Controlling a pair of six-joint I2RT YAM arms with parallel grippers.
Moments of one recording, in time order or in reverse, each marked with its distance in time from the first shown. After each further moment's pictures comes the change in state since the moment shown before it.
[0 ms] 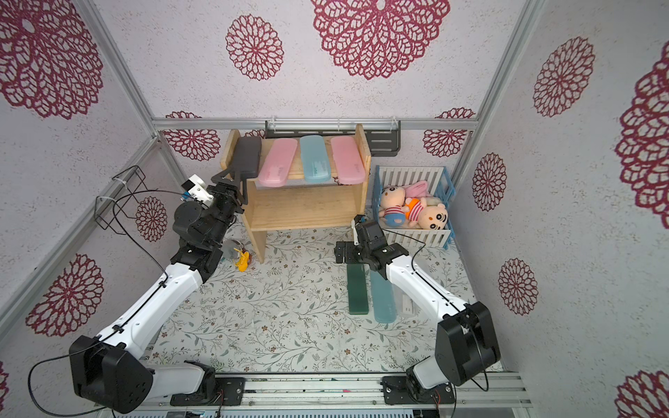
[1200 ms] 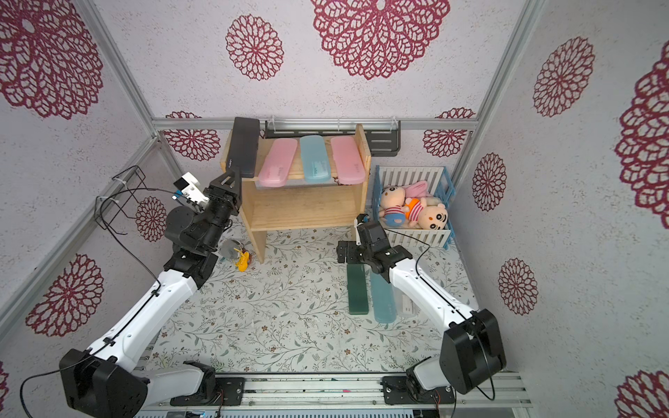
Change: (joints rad) left arm -0.017 -0.090 -0.004 -0.023 0.041 0.195; right arm 0.027 -0.084 -0.019 0.003 0.074 -0.001
